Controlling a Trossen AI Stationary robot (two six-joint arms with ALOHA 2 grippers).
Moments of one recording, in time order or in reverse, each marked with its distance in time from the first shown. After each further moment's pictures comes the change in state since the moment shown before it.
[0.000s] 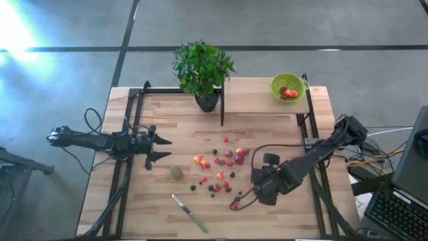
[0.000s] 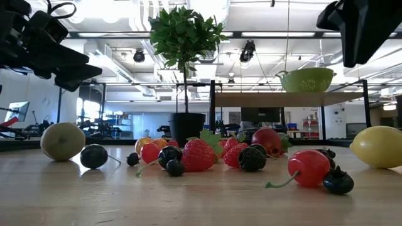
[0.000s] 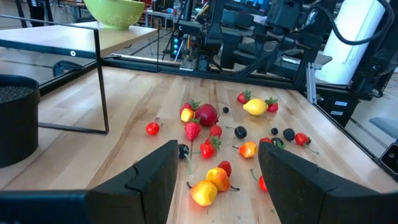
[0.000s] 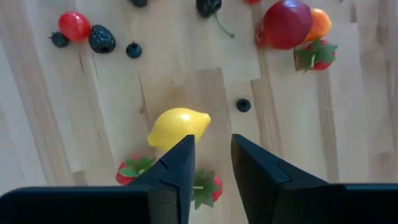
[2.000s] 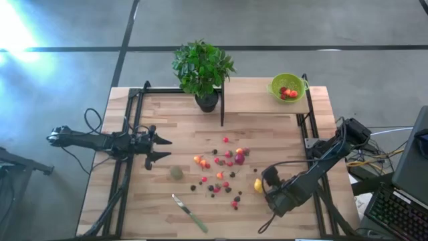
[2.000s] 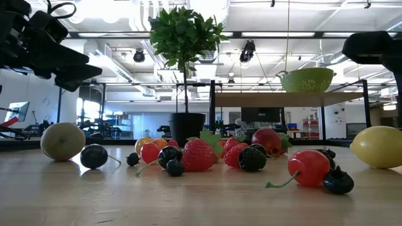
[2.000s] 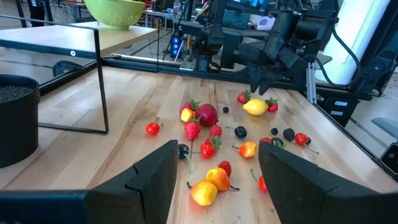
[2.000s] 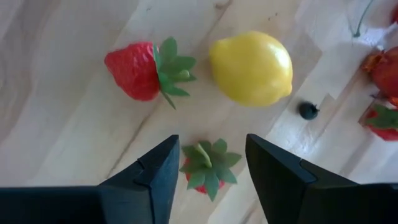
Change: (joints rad) left arm 0.000 0.000 0.000 0.000 0.000 0.000; right arm 0.195 -0.002 -0.324 0.246 0.031 -0.586
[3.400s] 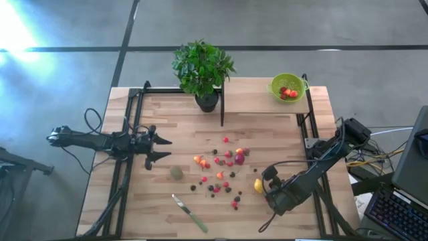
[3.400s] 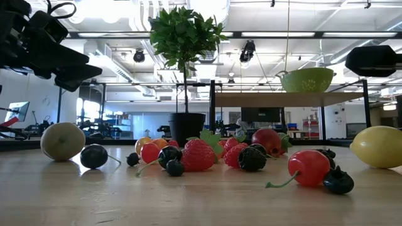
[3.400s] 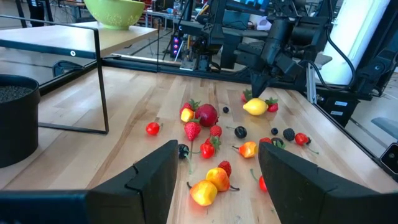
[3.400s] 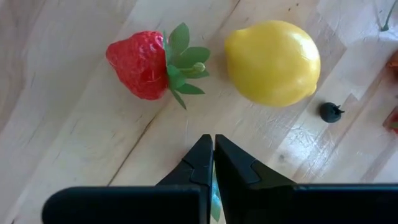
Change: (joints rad) left arm 0.000 0.000 0.000 0.000 0.000 0.000; right arm -0.001 -0.001 -0.063 0.071 -0.015 -0.003
